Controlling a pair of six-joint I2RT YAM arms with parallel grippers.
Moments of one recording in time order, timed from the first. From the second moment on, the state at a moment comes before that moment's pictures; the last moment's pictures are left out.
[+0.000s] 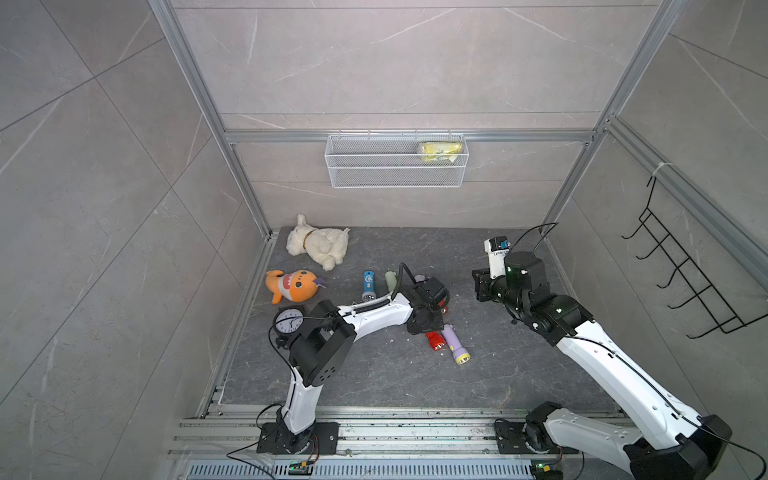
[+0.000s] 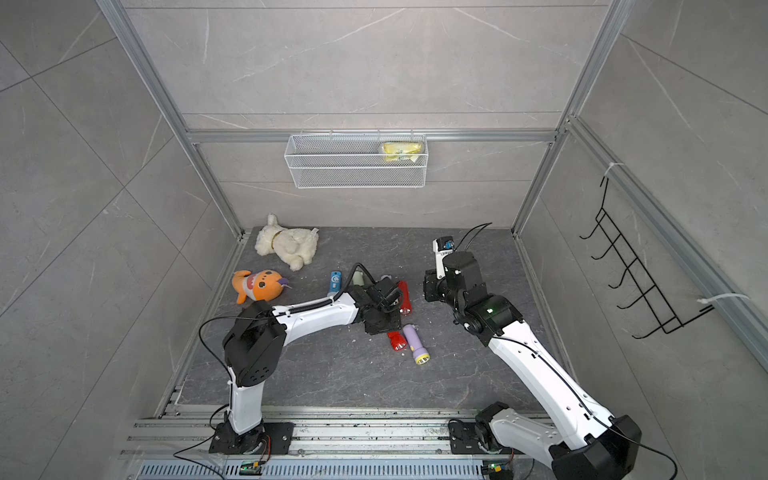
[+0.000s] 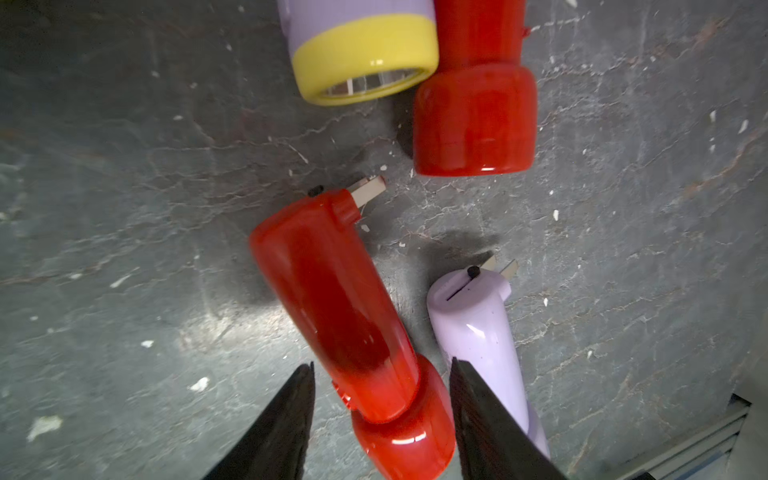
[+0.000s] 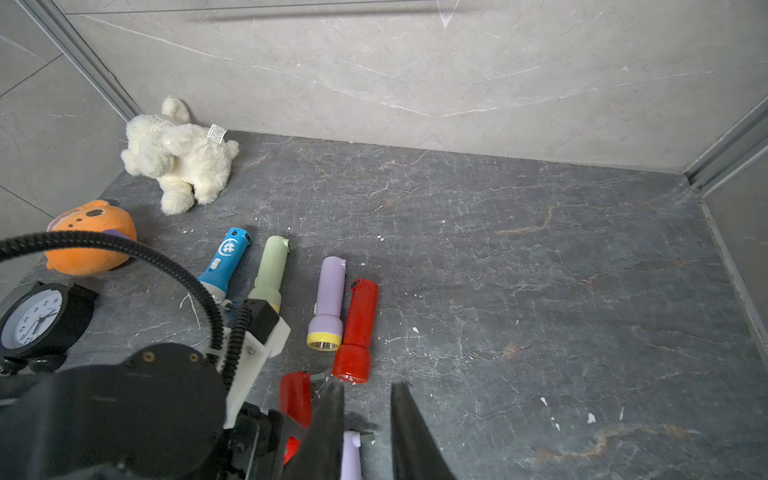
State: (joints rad) left arm -0.94 2.01 1.48 -0.65 0.06 -0.94; right arm 0.48 1.11 1.11 -0.52 0.15 0.19
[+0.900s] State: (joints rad) left arm -0.95 1.92 1.29 -0.70 0.06 -0.72; right arm 0.48 1.11 1.11 -0.52 0.15 0.19
